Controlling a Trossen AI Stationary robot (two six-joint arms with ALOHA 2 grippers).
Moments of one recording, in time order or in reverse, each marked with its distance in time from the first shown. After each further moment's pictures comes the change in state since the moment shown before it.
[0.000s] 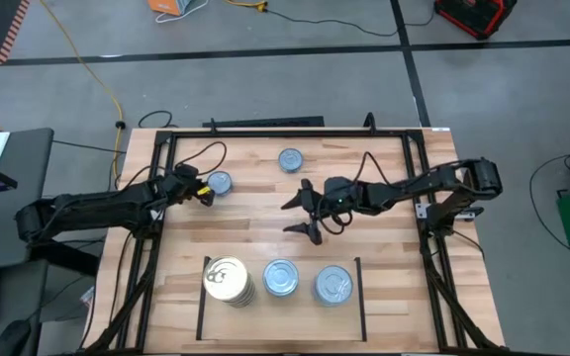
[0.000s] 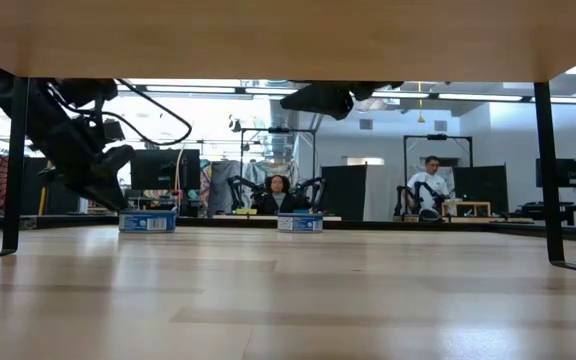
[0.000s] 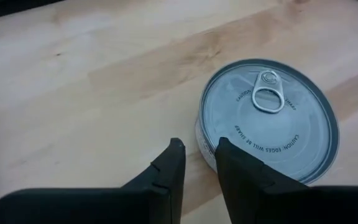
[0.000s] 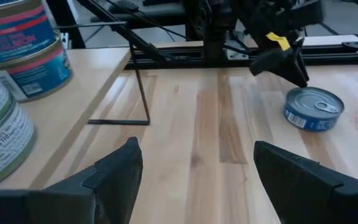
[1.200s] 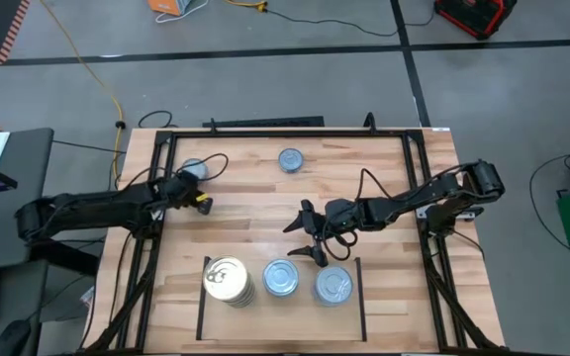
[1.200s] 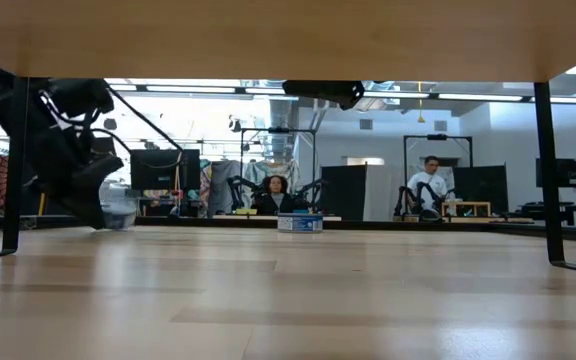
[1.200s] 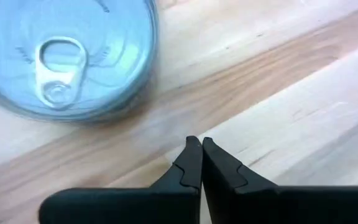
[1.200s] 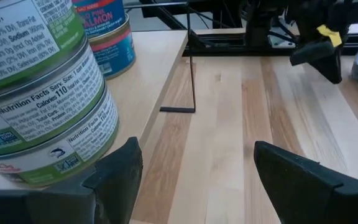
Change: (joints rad) left arm -0.032 -0.002 -0.002 -0.143 0.111 -0.090; right arm 0.164 0.000 0.002 -0.033 0.074 0.047
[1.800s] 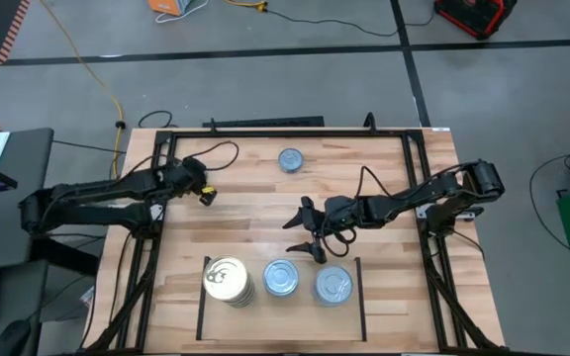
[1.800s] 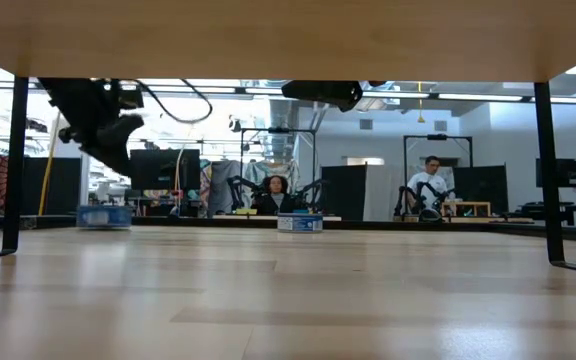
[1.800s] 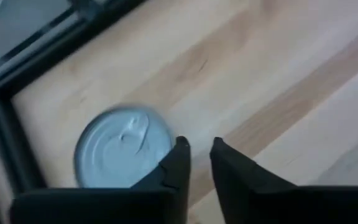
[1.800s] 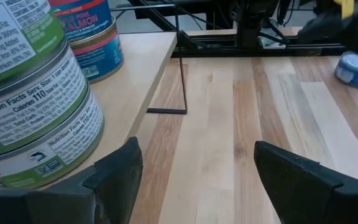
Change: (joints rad) left arm -0.051 0.072 0.293 -0.211 -0.169 0.219; right arm -0.023 0.000 0.000 0.003 0.001 -0.003
